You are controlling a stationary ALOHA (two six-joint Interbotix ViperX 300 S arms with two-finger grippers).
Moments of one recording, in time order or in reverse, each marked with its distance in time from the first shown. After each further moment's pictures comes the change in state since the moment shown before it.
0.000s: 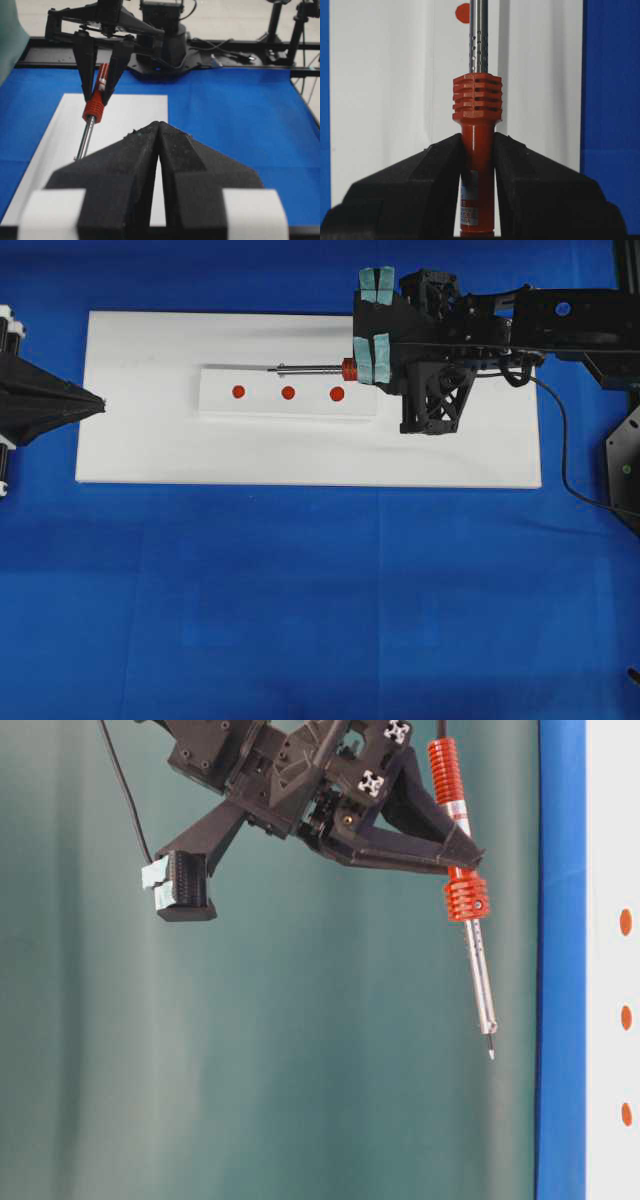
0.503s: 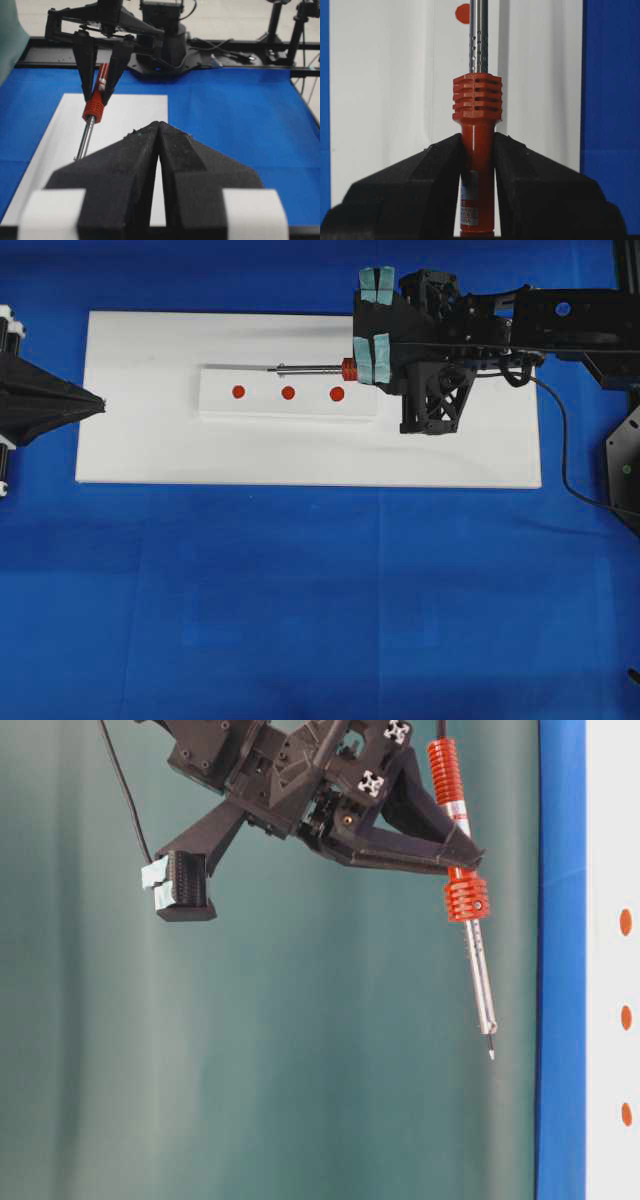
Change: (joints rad) left arm 0.000 0.000 0.000 0.000 0.002 0.000; right arm 0.000 0.000 0.000 0.000 0.000 0.000
